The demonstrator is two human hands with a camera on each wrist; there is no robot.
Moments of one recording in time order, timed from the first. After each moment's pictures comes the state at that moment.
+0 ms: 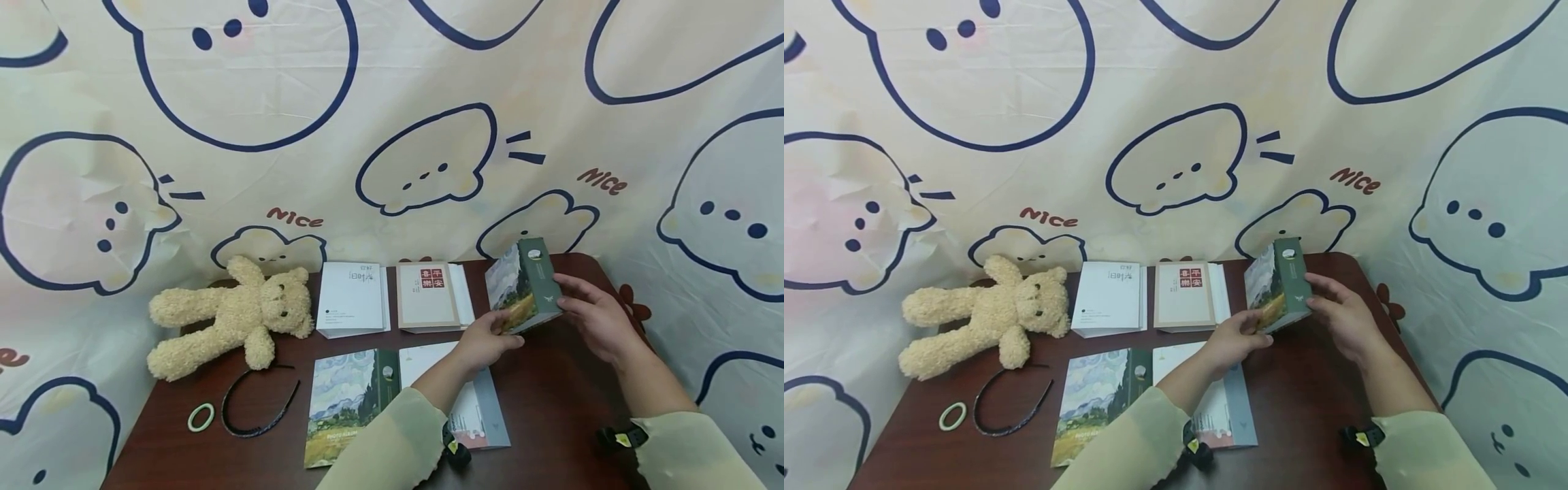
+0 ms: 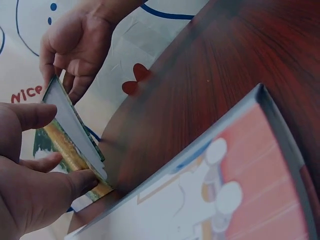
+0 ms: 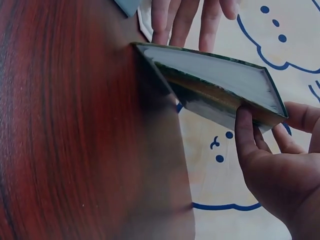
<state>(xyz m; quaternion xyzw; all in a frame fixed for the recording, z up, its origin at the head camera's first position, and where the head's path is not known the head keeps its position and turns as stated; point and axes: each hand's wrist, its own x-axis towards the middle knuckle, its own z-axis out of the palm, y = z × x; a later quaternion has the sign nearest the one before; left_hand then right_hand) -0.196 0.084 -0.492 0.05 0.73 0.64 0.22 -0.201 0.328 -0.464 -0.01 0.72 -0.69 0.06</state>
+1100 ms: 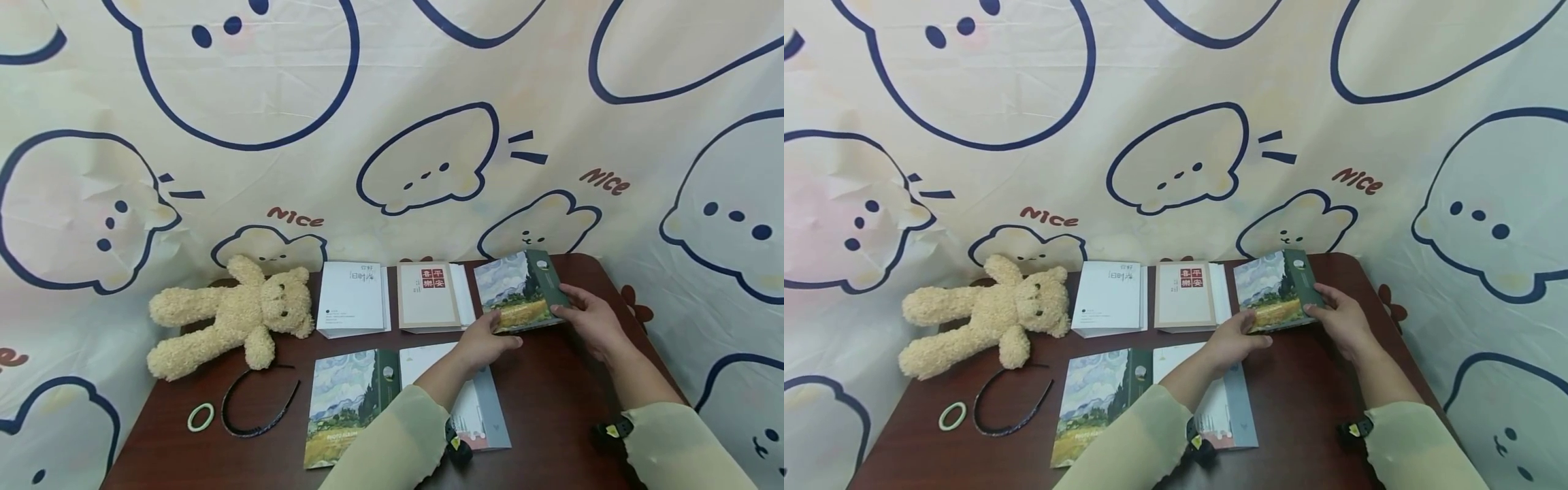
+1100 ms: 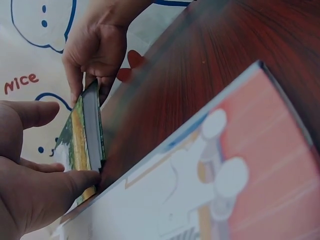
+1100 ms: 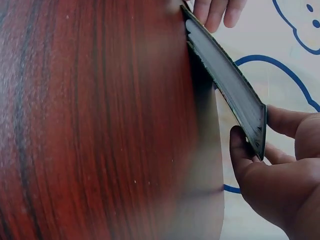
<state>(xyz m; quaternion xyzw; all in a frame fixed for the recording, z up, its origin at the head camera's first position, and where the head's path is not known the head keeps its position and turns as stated) -0.200 0.086 -0.496 0.02 0.75 0.62 0.23 -0.226 0.332 -0.501 0.12 0.82 -0.56 0.07</state>
